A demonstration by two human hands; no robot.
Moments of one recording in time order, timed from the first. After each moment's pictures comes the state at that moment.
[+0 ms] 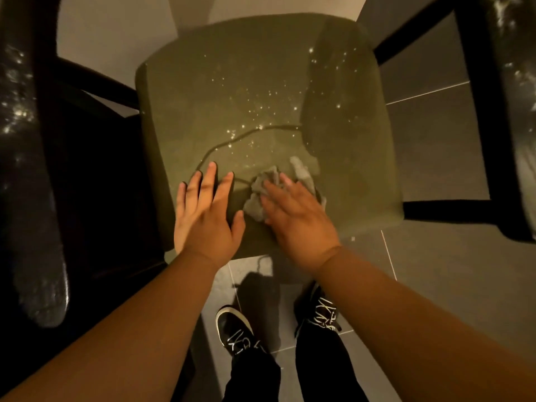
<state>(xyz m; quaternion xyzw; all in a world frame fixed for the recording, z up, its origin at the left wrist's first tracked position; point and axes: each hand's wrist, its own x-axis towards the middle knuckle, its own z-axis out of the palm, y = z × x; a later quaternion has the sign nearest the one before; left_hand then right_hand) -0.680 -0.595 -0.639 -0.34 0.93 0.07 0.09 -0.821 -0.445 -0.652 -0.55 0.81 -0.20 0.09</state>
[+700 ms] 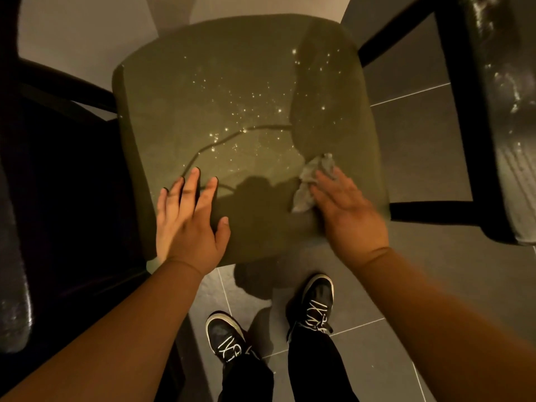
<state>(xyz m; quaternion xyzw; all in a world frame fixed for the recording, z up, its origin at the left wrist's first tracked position) -0.678 -0.596 -0.644 -0.33 0.94 0.05 0.05 -0.883 -0.379 -0.649 -0.49 0.86 -0.13 0.06</state>
